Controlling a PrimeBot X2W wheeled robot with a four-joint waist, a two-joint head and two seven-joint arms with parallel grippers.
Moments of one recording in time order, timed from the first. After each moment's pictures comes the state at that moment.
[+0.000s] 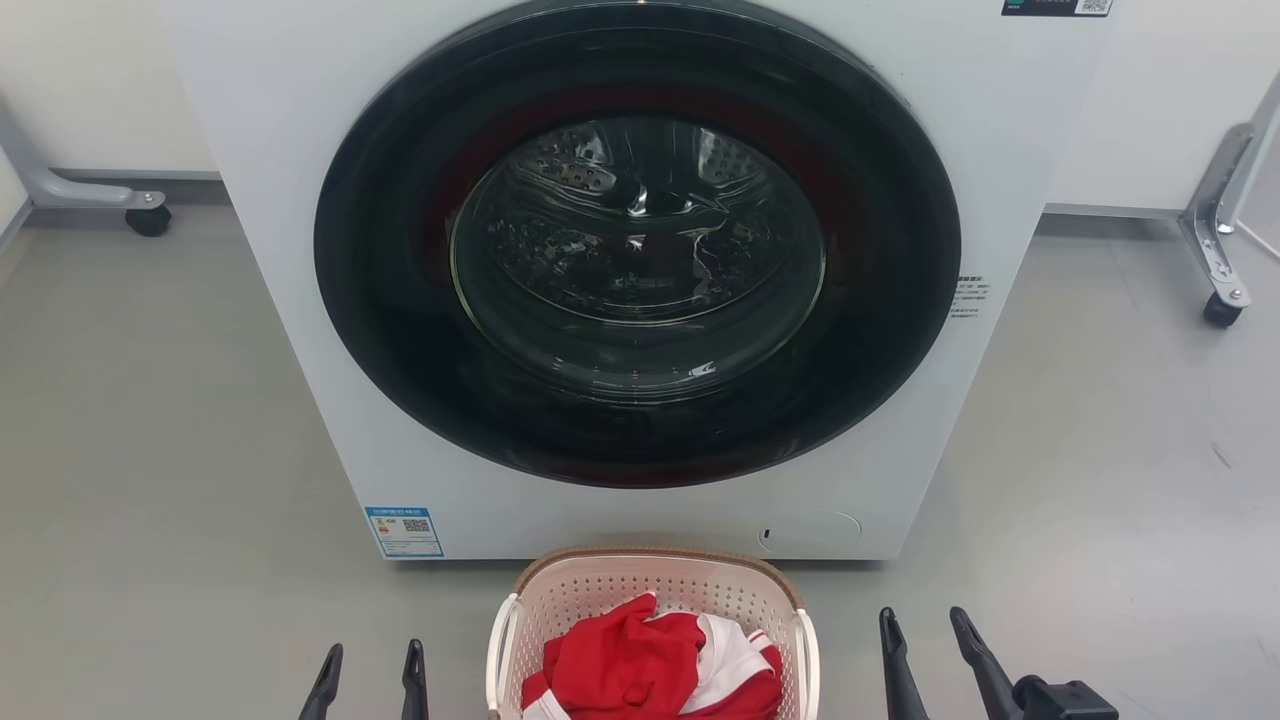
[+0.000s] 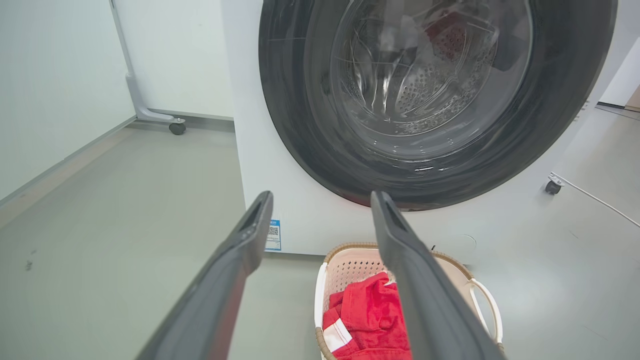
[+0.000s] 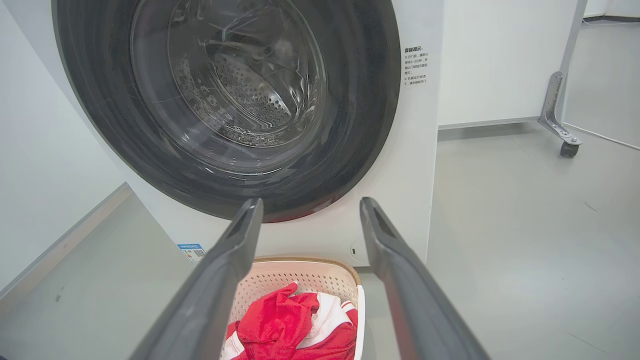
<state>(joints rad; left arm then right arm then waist) 0.11 0.14 -0.23 0.21 -0.36 0.12 -0.25 0.03 -0.08 0.35 0.22 0.36 -0.13 -0.25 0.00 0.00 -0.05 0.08</state>
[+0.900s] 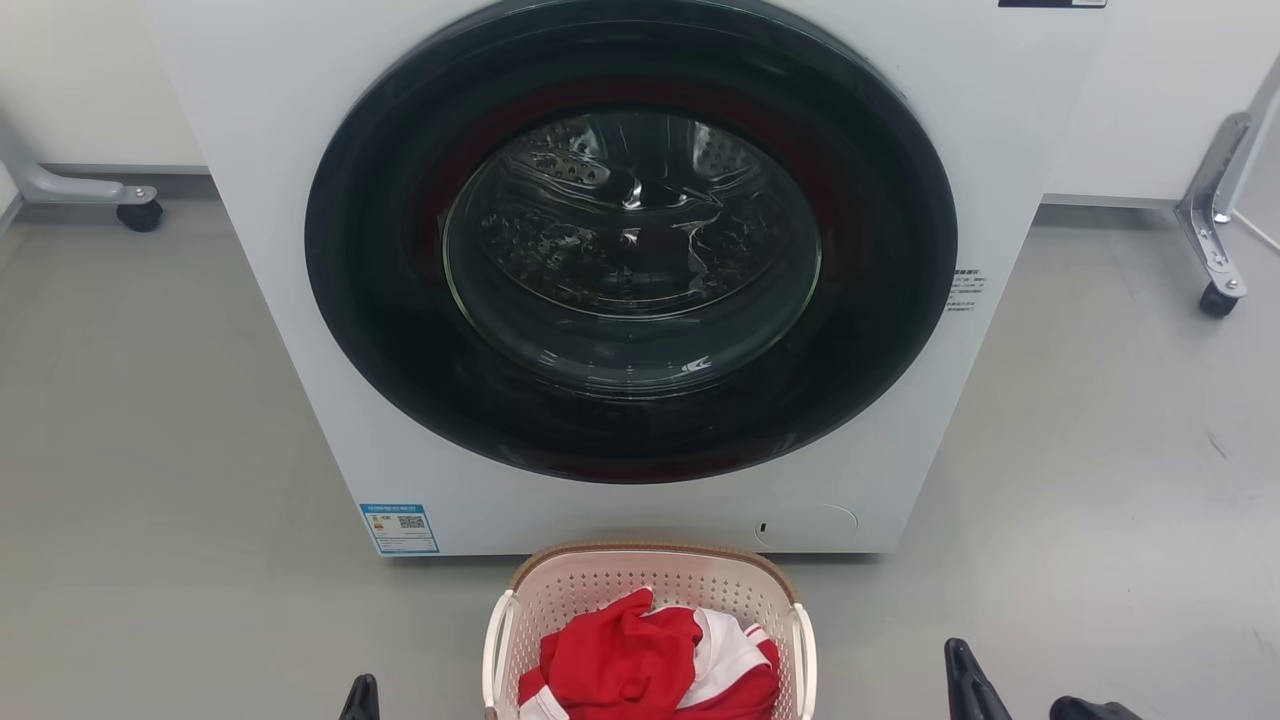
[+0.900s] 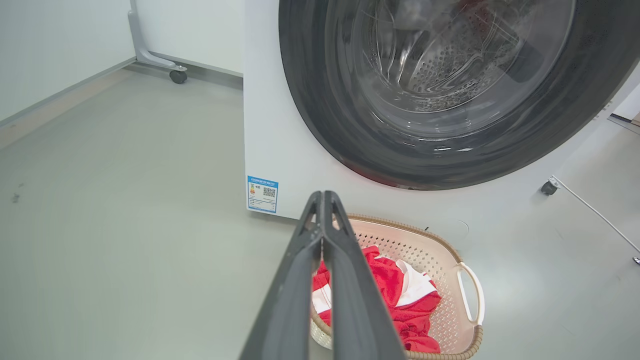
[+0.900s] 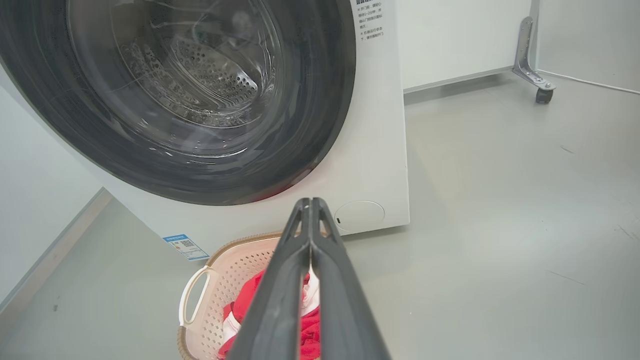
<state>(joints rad) 0.14 0.12 -0.19 0.24 -0.44 0.10 -0.21 0.07 -0.06 0.29 0.25 0.41 -0.11 -0.22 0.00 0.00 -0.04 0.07</state>
